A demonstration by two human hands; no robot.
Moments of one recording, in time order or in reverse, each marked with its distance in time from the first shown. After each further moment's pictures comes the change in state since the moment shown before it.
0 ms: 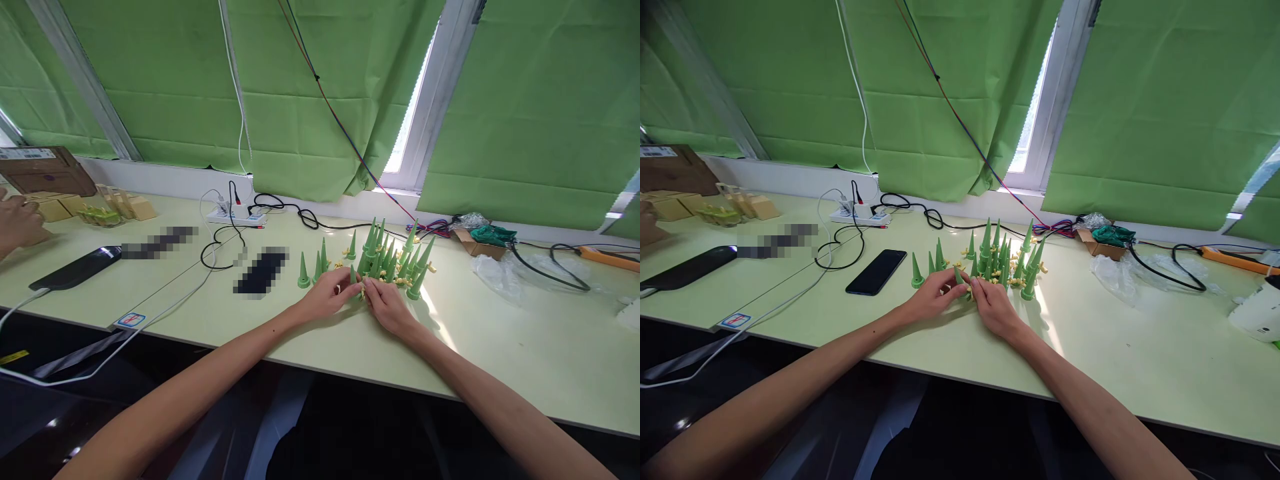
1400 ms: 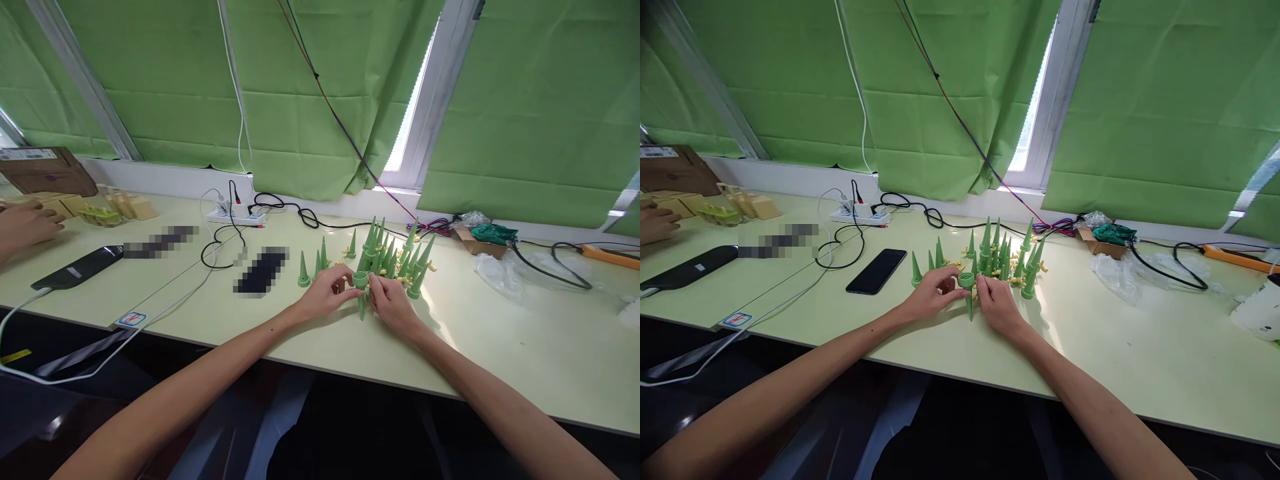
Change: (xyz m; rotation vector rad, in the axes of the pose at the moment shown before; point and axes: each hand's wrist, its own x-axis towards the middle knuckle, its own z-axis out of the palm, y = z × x) left_hand -0.001 -0.002 0.000 0.019 0.061 0.019; right_hand 0.000 0.001 -0.001 0.085 0.052 0.112
